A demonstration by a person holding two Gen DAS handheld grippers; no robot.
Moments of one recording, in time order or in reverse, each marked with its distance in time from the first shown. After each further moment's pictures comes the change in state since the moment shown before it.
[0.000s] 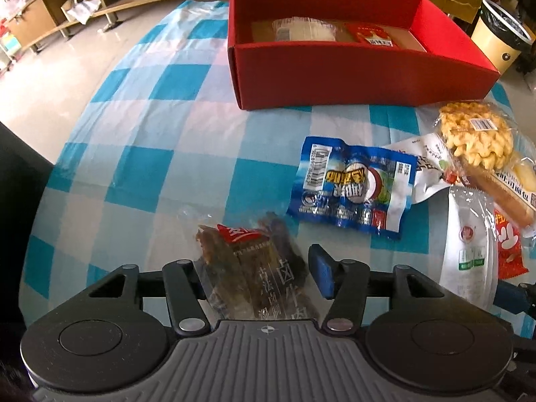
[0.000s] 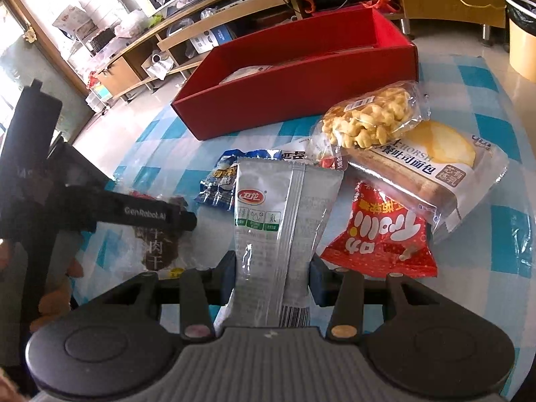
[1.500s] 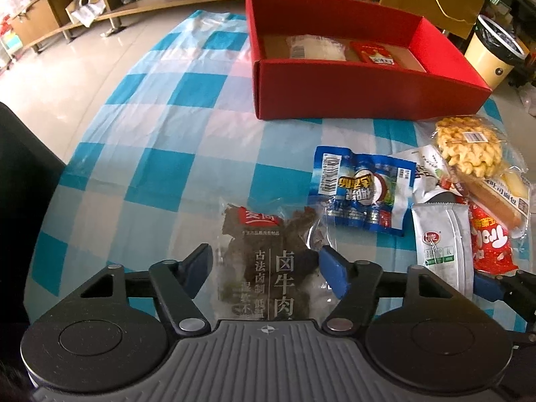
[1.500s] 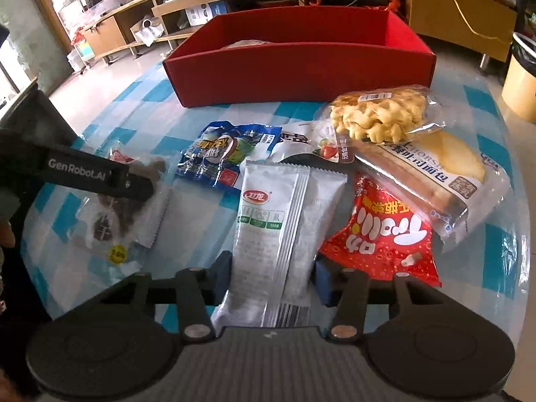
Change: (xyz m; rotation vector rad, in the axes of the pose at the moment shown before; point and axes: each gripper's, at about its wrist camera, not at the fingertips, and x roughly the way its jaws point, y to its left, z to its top) left arm -0.017 0.022 -0.004 -0.018 -0.051 -0.039; right arm 0.019 0.021 -0.009 -0.151 0.039 -0.160
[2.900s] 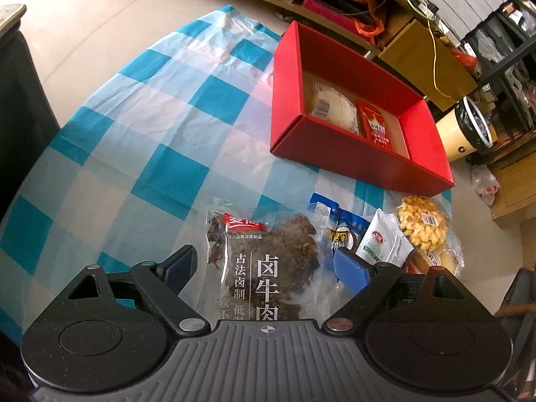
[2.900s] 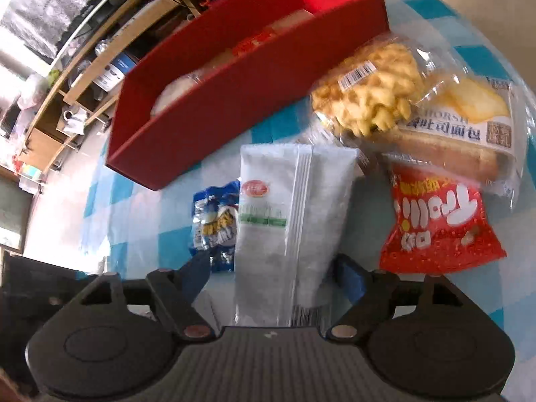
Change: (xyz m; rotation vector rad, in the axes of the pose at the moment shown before) left arm -0.018 0.076 0.021 -0.293 0.018 -0.300; right arm 0.044 0.015 0.054 0.485 0.033 -0.022
